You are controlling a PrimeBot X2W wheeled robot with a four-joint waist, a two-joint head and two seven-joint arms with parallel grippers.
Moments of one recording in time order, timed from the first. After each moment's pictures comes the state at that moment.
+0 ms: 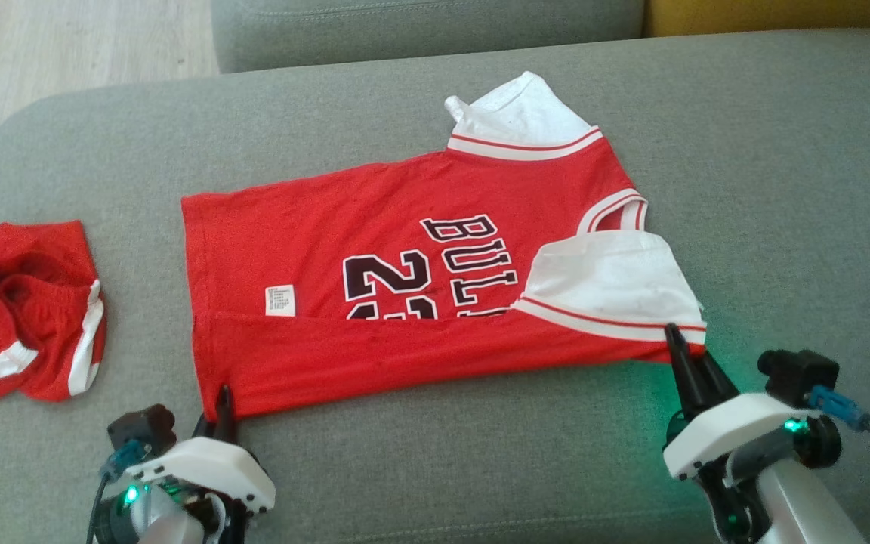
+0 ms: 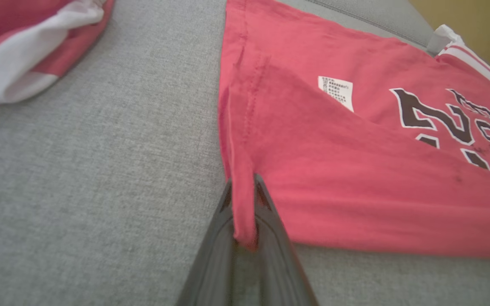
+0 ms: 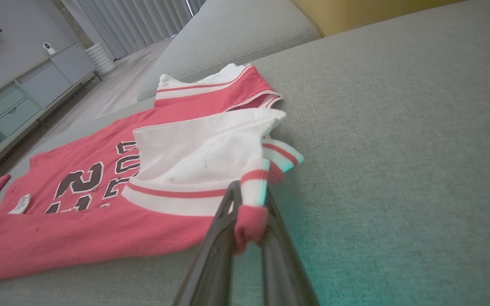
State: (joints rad) left arm -0.19 0.03 -0.11 0.76 -0.38 0.00 -0.26; right arm -0.16 -0.13 0.19 0.49 0.44 0.12 -0.09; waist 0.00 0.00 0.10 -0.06
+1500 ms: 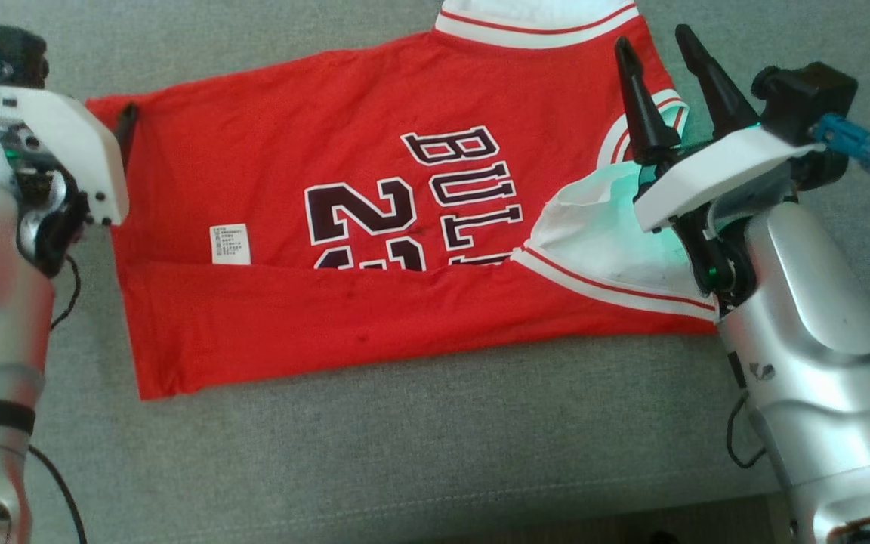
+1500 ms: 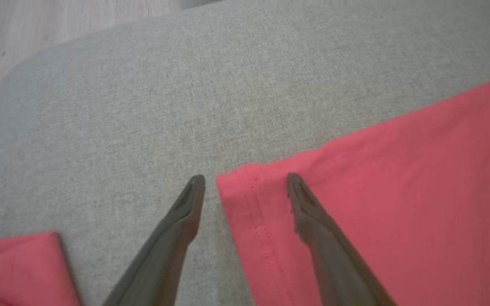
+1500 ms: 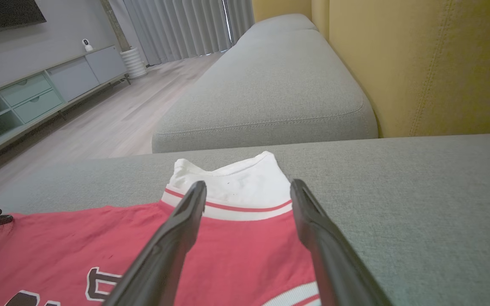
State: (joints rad) left arm -0.85 0.35 -0.29 0.78 -0.32 -0.12 0.34; right arm -0.67 -0.11 0.25 0.48 0.35 0.12 -0.03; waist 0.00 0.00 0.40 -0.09
